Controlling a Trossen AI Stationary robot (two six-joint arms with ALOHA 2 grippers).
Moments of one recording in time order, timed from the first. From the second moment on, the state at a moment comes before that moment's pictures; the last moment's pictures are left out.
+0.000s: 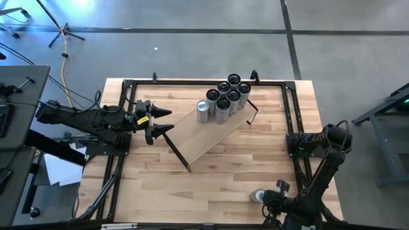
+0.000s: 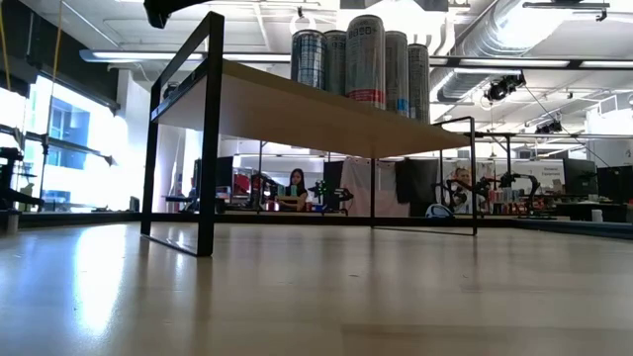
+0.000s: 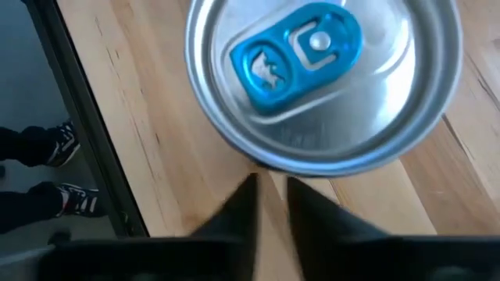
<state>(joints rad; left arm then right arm) -0.20 0.74 0.70 -0.03 -0.40 -0.37 1.12 1.79 1.26 -0.96 0.42 1.53</state>
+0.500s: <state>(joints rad) -0.20 0.74 0.70 -0.03 -0.40 -0.37 1.07 1.79 1.26 -0.96 0.50 1.54</state>
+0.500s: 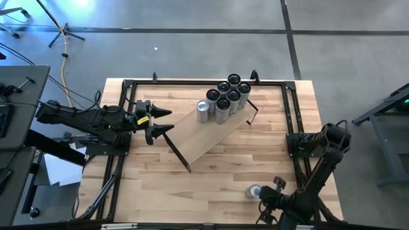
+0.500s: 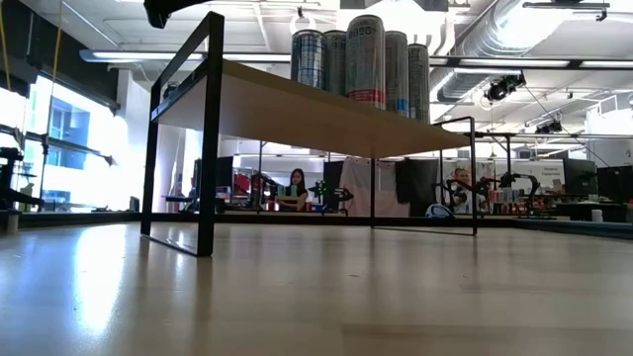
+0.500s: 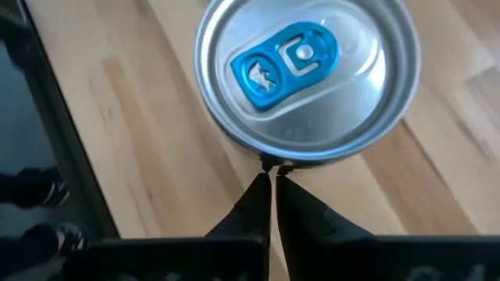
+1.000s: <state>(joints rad) -0.20 0.74 0.70 -0.03 -0.40 -0.37 0.90 1.78 1.26 -0.87 0.64 1.29</state>
